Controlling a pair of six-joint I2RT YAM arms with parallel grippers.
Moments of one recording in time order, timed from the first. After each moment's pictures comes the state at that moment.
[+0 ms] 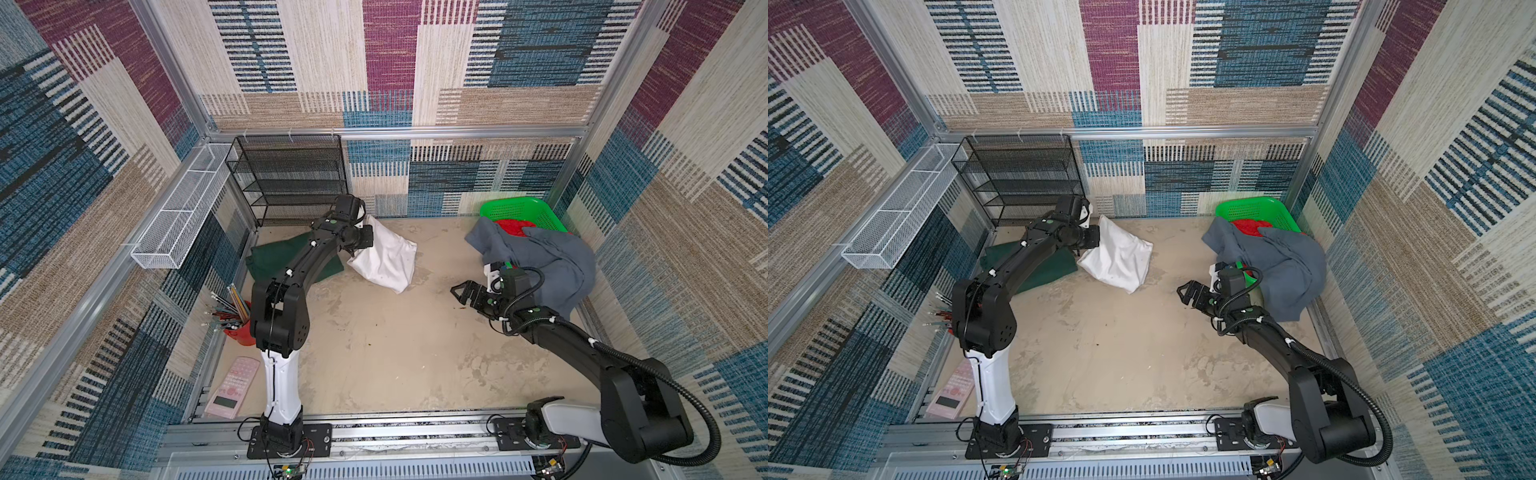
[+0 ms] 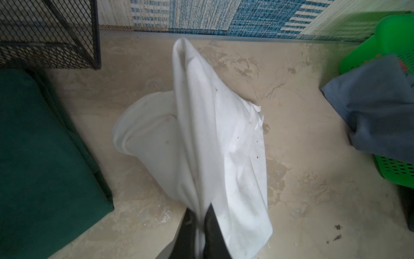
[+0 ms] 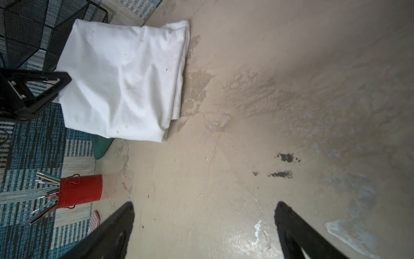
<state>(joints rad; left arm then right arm) -0.31 2.06 1.89 -0.69 0.10 -0.26 0.22 1.28 0.63 -0.05 -0.37 0.68</state>
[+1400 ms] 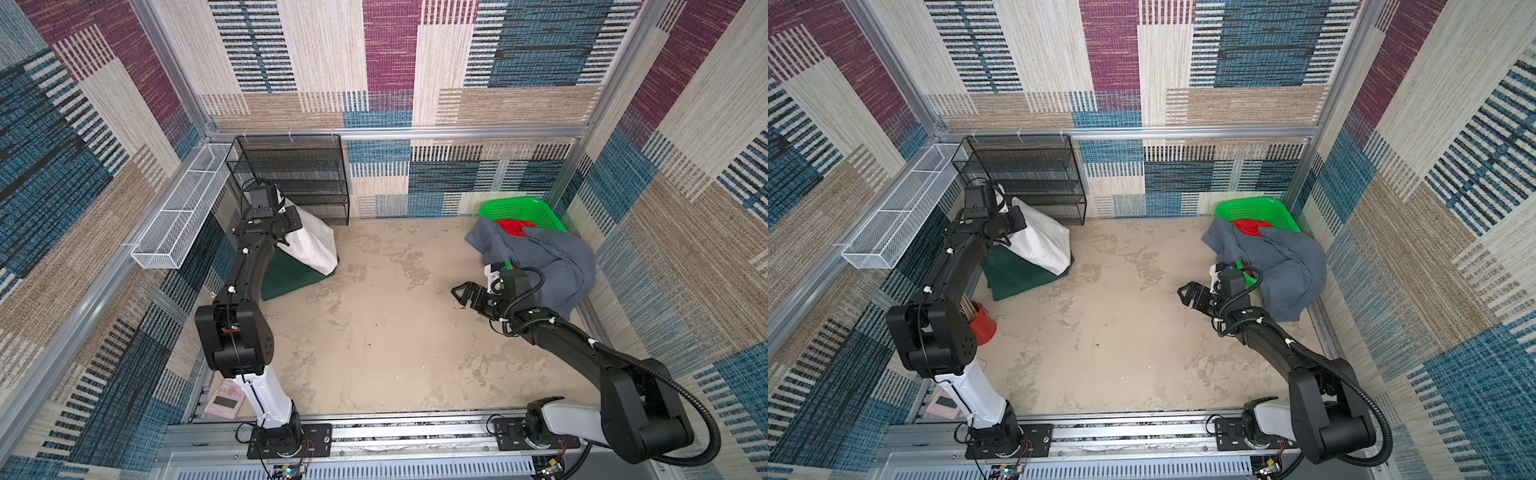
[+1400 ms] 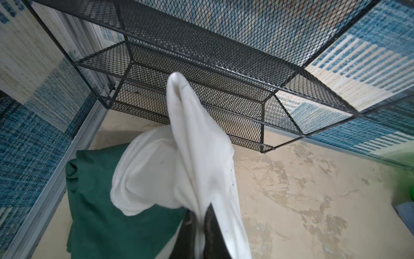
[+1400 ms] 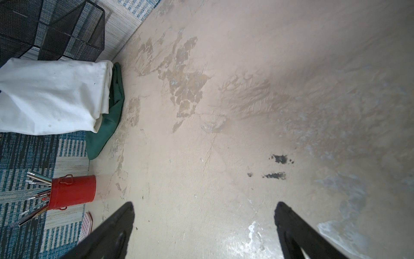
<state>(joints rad) 0.09 1.82 1.73 -0.52 0.05 -0.24 0.22 1.28 0.63 -0.04 -0.36 0.66</state>
